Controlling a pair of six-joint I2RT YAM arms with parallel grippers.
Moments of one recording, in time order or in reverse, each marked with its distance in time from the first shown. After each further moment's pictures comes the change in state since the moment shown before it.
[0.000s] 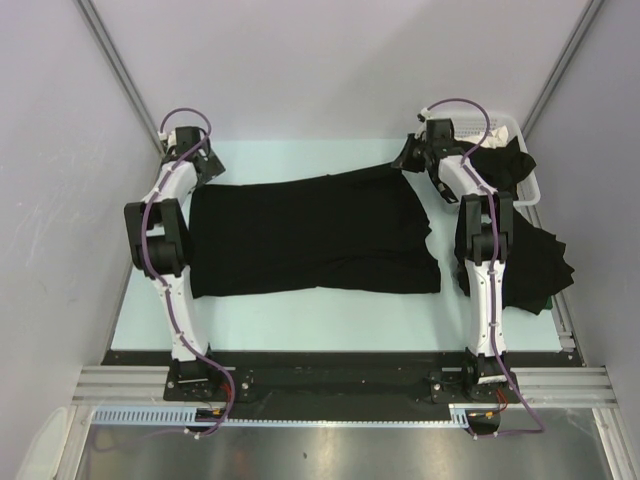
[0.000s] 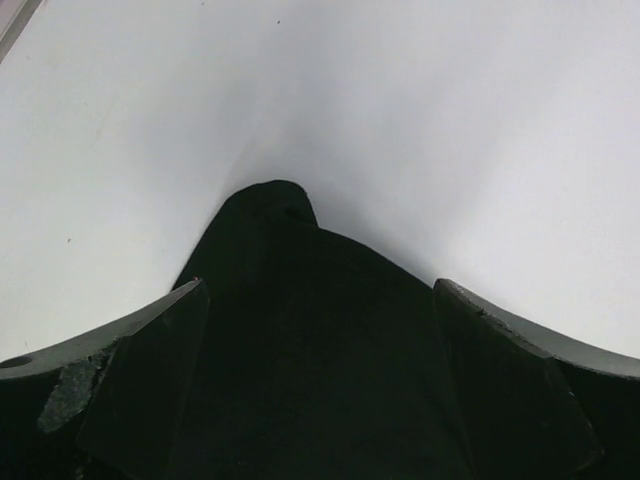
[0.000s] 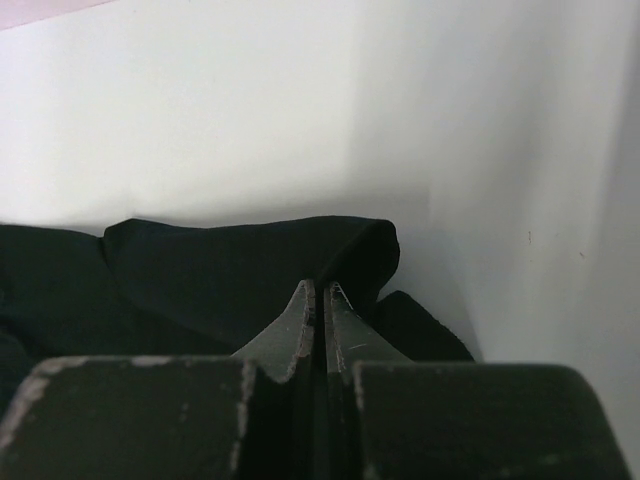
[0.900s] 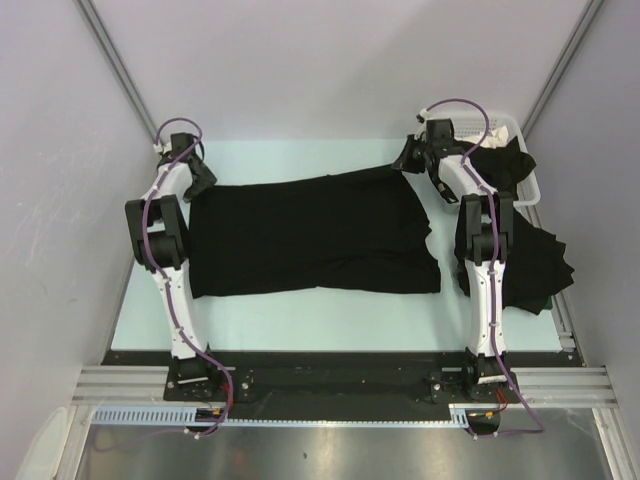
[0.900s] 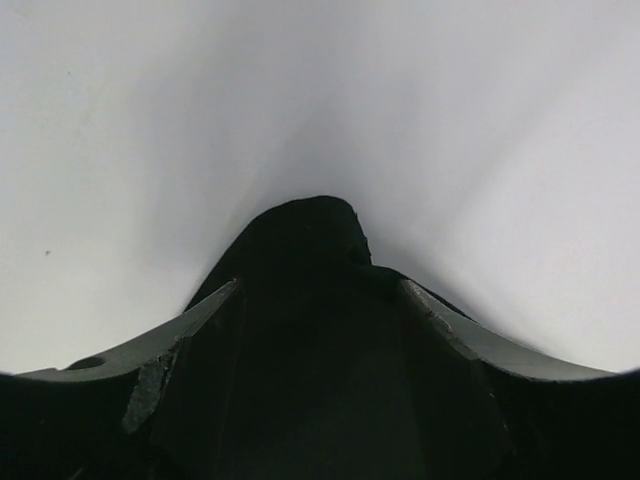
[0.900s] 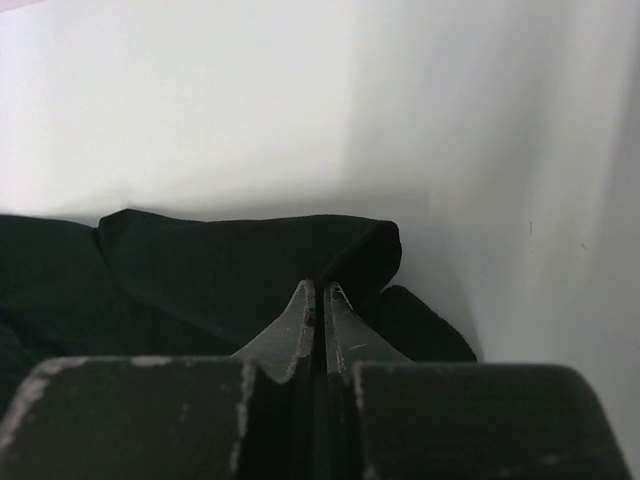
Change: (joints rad) left arm 0.052 0.126 0.100 -0.085 0.055 -0.061; right arm 0.000 -0.003 0.002 -0.016 -0.006 -0.016
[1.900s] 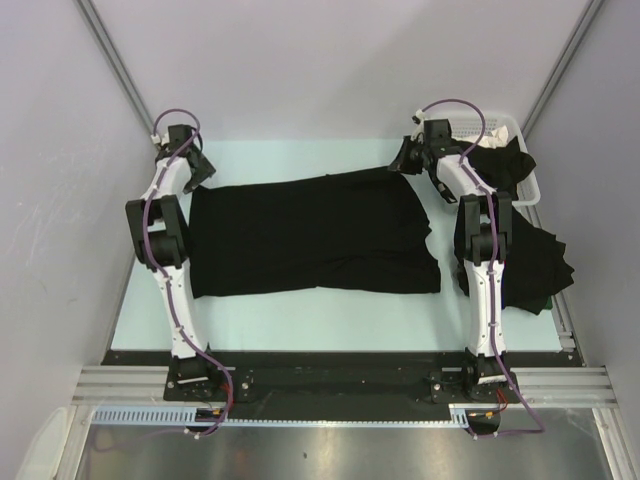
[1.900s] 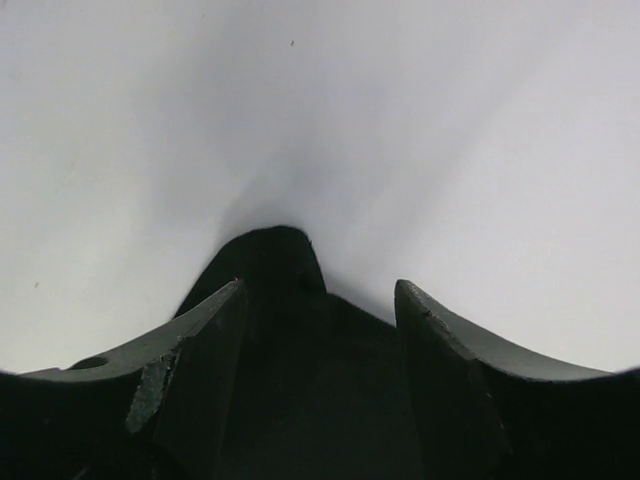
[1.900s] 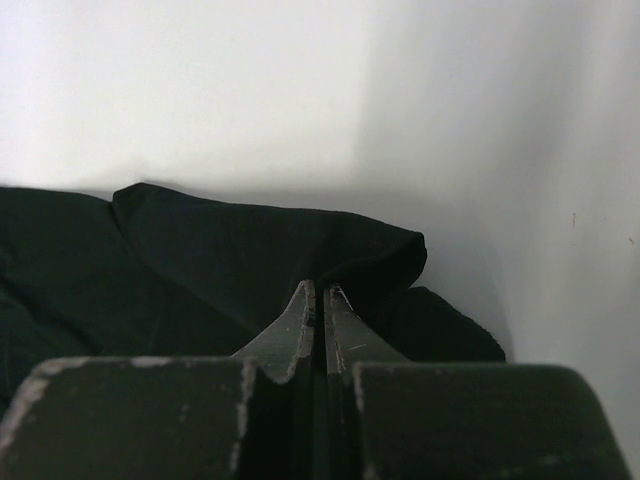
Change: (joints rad) left arm -0.002 0.018 0.083 -0.024 0.020 0.001; right arm 0.016 0.000 0.008 -0.037 -0.036 -0.014
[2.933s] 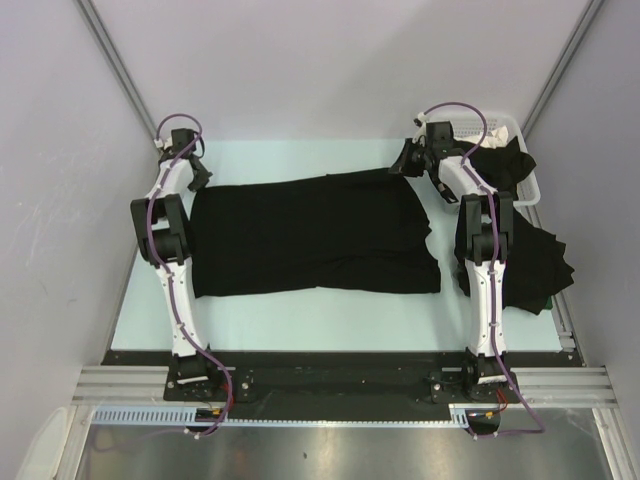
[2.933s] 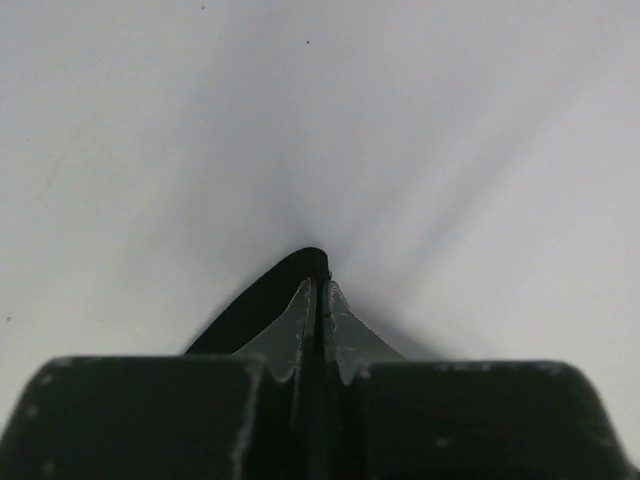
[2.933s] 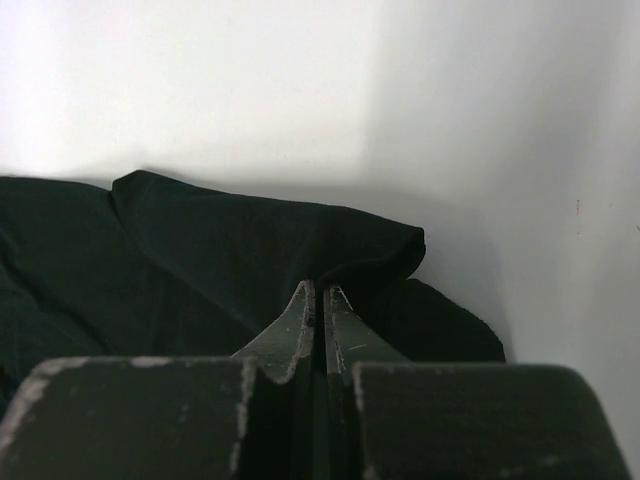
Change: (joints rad) left arm 0.008 0.094 0.080 -0.012 -0.013 0.000; right arm -0.016 0.000 -0.023 0.007 -0.039 0.008
